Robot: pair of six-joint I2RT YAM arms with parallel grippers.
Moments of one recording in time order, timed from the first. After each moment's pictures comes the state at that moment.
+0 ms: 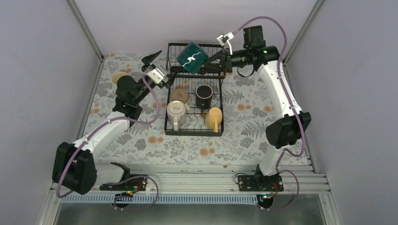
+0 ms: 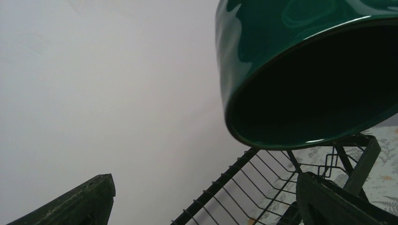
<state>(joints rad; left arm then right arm) -0.36 1.24 0.84 0.68 0.36 0.44 0.27 1.83 2.06 -0.97 -1.21 -0.23</state>
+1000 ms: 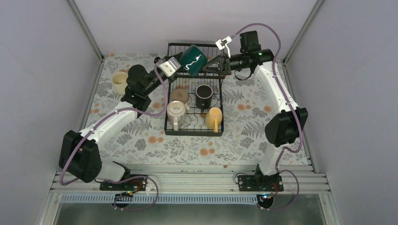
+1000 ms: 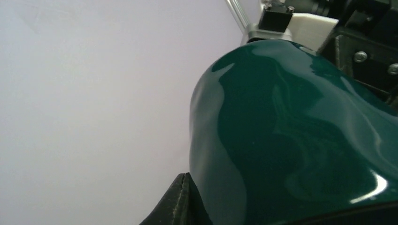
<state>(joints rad) -0.46 1.39 1.04 0.59 0.37 0.44 0.27 1.85 1.96 -0.91 -1.31 -0.20</state>
